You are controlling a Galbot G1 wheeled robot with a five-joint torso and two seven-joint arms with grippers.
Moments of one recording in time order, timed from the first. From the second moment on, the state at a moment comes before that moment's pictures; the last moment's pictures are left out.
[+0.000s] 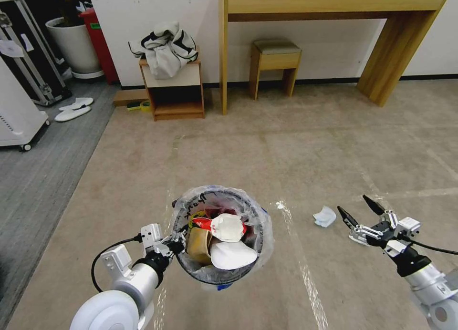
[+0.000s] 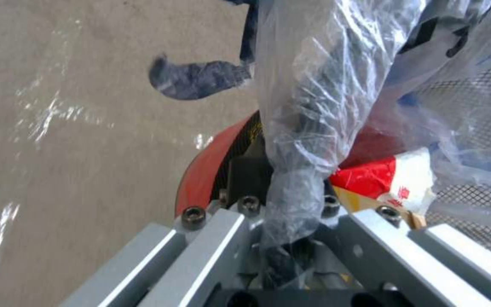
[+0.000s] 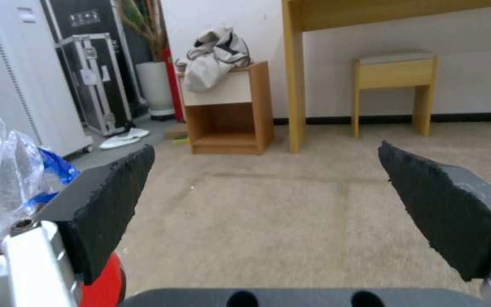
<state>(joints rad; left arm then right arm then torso) 1.59 -1.28 -0.46 -2.39 -0.95 0.57 -0.41 -1.61 1.19 1.00 1.95 0.69 0.03 -0.69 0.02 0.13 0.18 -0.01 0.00</state>
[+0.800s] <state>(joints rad) 1.61 -1.31 -0.45 -2.40 -0.92 0.58 -0.40 -1.60 1.18 1.01 1.93 0.69 0.03 -0.72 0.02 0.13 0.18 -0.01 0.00</state>
